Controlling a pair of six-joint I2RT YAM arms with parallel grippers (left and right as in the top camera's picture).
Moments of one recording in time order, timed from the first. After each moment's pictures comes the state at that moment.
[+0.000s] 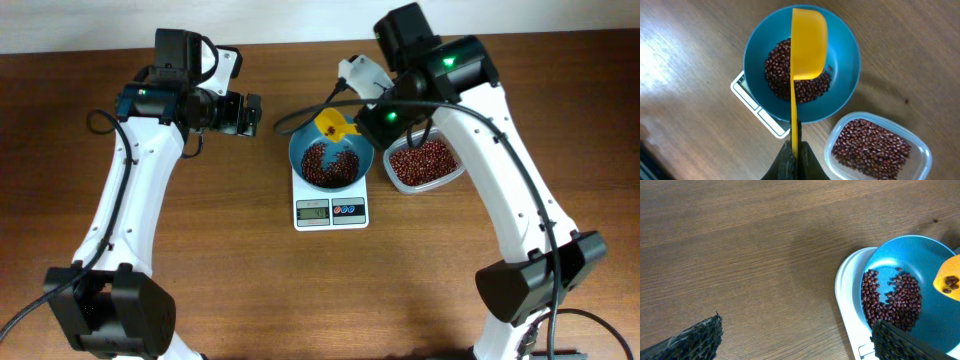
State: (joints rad) left arm -0.11 1.79 1.71 -0.91 0.18 0.12; right arm 0.39 1.94 2.14 -1.42 -0.20 -0.37
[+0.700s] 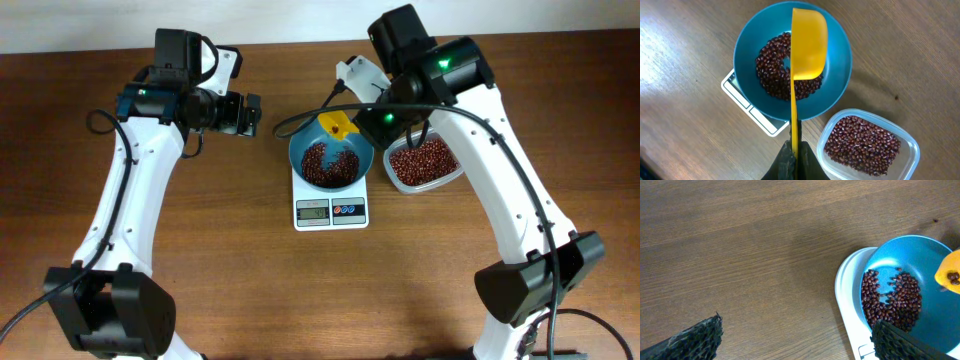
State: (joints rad) left arm -0.11 1.79 1.71 -0.91 0.18 0.12; right arm 0.40 1.94 2.14 -1.42 -0.16 -0.37
